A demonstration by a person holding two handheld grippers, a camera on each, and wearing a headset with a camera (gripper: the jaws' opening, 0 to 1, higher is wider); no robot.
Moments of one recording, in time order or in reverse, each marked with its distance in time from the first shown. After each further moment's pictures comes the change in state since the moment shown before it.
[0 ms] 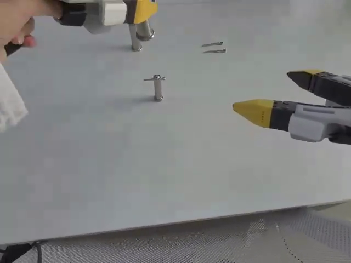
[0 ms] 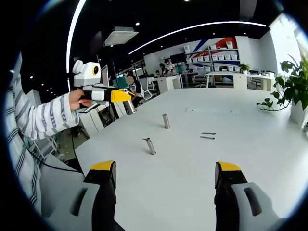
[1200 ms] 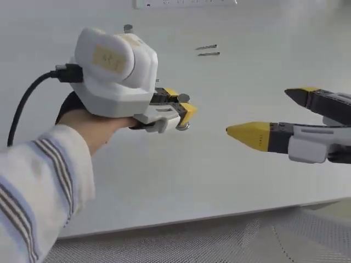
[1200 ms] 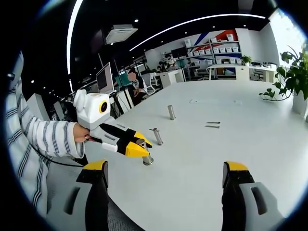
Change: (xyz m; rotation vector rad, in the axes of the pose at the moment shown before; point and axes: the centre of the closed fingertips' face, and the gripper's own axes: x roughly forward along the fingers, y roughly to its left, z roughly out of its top) left arm 0.054 -0.083 -0.110 -0.012 0.165 -0.086; right arm -0.009 0.013 -0.020 0.040 0.051 0.038
